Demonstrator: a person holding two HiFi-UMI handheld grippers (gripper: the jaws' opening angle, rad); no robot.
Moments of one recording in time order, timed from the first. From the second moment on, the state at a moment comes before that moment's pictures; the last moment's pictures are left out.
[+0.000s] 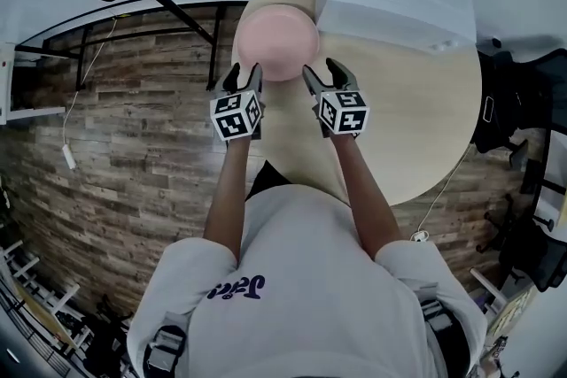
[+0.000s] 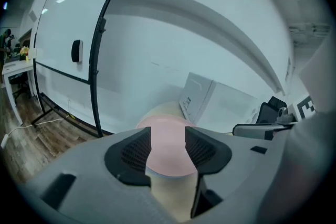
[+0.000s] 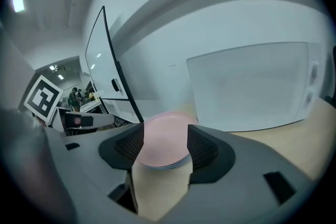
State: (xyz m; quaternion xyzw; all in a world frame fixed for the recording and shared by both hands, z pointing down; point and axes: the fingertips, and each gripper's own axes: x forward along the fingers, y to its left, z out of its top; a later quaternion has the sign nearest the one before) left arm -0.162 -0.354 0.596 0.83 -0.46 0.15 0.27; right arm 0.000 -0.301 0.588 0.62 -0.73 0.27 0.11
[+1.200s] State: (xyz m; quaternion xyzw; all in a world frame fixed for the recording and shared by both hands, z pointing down) left arm -0.088 -0.194 0.402 0.90 -0.44 0.03 0.05; right arm 0.062 -0.154 0.403 0.70 -0.71 0.05 0.06
